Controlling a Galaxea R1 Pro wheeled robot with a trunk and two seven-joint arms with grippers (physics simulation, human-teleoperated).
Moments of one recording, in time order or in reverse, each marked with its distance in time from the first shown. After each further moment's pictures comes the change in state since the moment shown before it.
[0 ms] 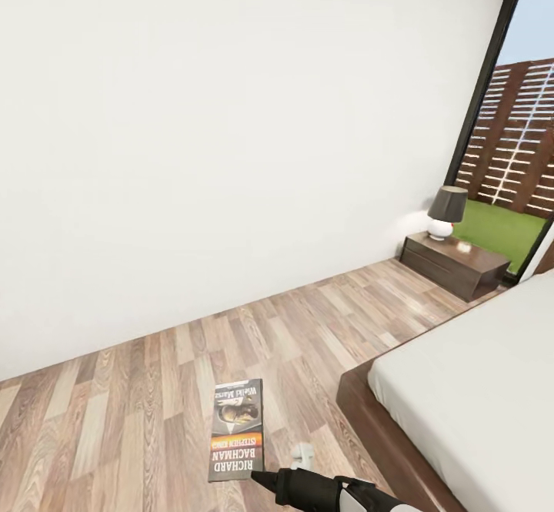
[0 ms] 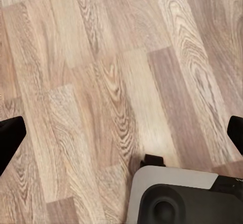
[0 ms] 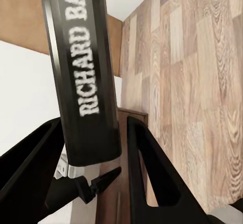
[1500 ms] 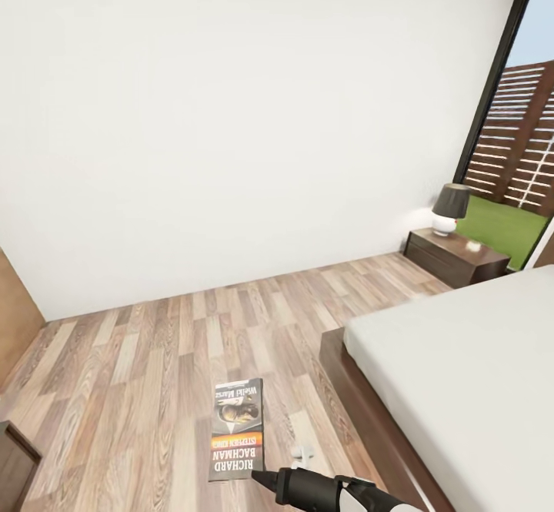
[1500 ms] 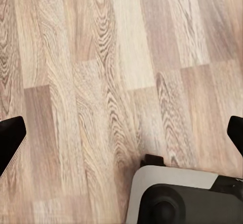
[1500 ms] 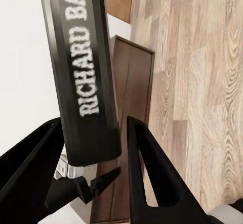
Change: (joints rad) left arm 0.000 0.000 0.001 0.000 0.001 0.001 0.000; right arm 0.000 -0.001 0.000 -0.001 0.000 0.000 0.000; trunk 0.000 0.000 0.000
